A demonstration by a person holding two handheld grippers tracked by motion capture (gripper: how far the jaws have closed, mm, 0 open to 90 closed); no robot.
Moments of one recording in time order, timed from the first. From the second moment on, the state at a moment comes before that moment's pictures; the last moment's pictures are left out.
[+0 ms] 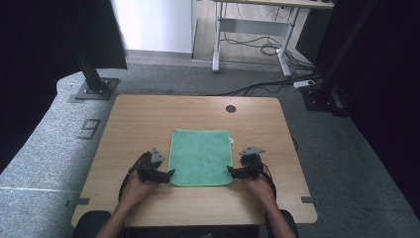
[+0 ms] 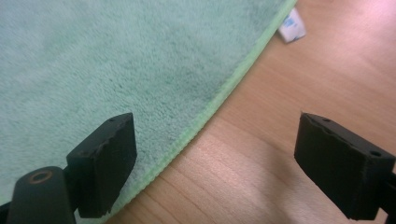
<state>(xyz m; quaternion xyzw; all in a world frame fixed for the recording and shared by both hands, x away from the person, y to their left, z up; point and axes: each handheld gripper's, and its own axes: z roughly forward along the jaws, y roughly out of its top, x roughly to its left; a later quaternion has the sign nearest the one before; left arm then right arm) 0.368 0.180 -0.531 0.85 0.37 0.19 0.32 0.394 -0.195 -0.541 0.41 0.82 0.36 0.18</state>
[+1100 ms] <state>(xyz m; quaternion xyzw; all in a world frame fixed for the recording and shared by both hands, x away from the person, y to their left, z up) 0.367 0.232 -0.548 0.83 0.43 0.16 0.32 0.377 -0.234 -0.556 0.43 0.82 0.34 0.18</state>
